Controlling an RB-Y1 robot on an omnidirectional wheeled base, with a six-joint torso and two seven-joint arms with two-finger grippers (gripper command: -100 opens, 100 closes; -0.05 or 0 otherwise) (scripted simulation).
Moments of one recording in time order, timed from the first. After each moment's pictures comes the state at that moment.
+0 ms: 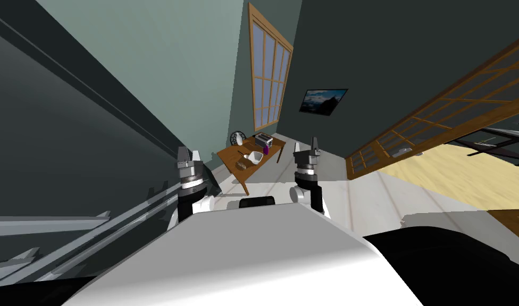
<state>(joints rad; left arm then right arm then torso) 0.54 -0.04 0.06 -2.25 -0.10 -0.55 -0.08 0.52 0.00 0.06 -2.34 -0.10 -0.41 -0.17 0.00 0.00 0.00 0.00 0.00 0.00</state>
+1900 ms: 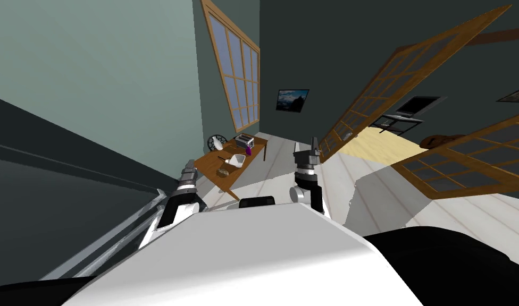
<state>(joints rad) 0.55 0.16 0.23 -2.09 0.09 -0.11 -0.24 0.52 0.00 0.06 -2.34 -0.10 -0.41 -0.17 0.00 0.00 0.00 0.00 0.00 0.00</state>
